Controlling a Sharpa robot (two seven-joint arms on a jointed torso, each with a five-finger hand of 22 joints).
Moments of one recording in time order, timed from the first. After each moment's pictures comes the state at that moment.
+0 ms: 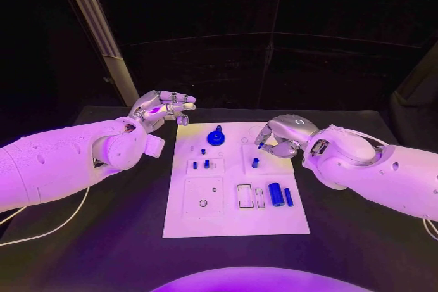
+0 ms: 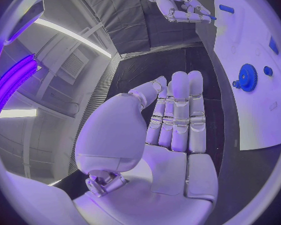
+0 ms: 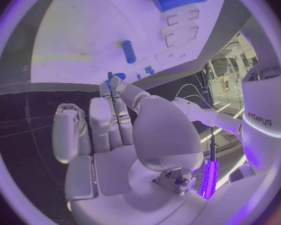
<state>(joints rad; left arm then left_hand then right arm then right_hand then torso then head) 1.26 -0.85 -0.14 1.40 -0.02 -0.16 0.42 1.27 -0.09 0.49 -0.13 0.08 1.06 0.14 0.10 0.19 1.12 0.08 0.30 0.14 1.30 0.00 0.77 0.57 0.17 1.15 0.10 0.51 1.06 1.17 -0.83 -0.05 1.58 -1.67 -0.36 -0.08 1.30 0.00 0.52 -0.28 0.06 1.16 0.13 0.07 0.07 1.23 0.07 0.06 0.06 1.47 -0.01 1.12 1.04 0.05 1.46 0.09 1.43 1.31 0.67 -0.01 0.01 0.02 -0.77</state>
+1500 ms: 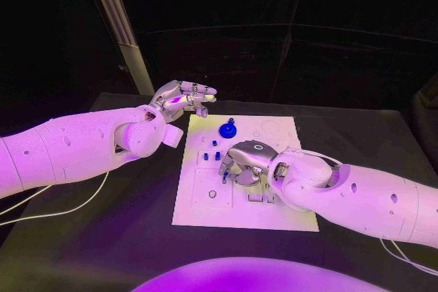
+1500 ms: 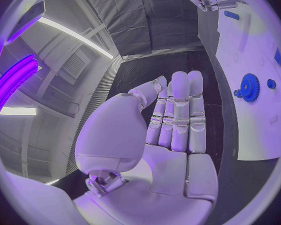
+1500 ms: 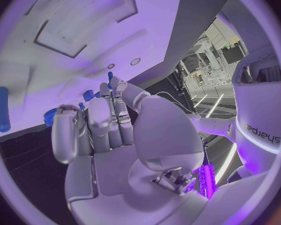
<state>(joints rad) 1.26 -0.83 -0.14 1.41 -0.02 -0.15 0.42 1.27 -0.09 0.49 -0.14 0.08 1.06 0.14 0.10 0.19 1.12 0.08 0.30 0.14 1.30 0.00 0.77 0.56 0.17 1.15 0.10 0.51 1.06 1.07 -0.60 -0.07 1.58 -1.66 -0.24 -0.08 1.29 -0.01 0.54 -0.28 0.06 1.16 0.13 0.07 0.07 1.23 0.07 0.06 0.06 1.47 -0.01 1.12 1.02 0.05 1.46 0.09 1.44 1.31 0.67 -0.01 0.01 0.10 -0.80</state>
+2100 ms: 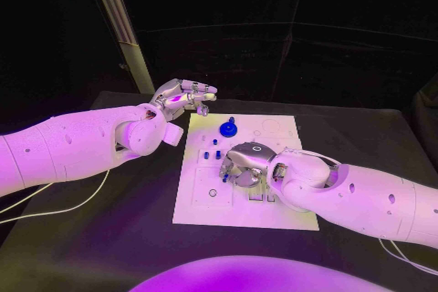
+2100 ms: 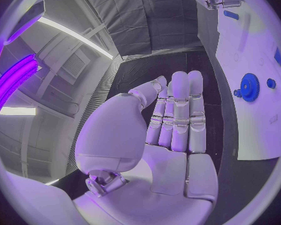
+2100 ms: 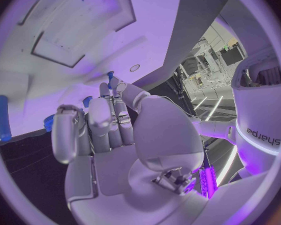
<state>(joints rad) 1.26 -0.83 -0.14 1.40 -0.02 -0.15 0.42 1.27 -0.09 0.49 -0.13 0.08 1.06 0.14 0.10 0.19 1.12 0.08 0.30 0.14 1.30 0.00 0.76 0.56 0.17 1.15 0.10 0.50 1.05 1.06 -0.59 -0.07 1.57 -1.68 -0.20 -0.08 1.29 -0.01 0.54 -0.28 0.06 1.16 0.13 0.07 0.07 1.23 0.07 0.06 0.06 1.47 -0.01 1.12 1.02 0.05 1.46 0.09 1.44 1.31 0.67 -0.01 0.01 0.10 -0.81</state>
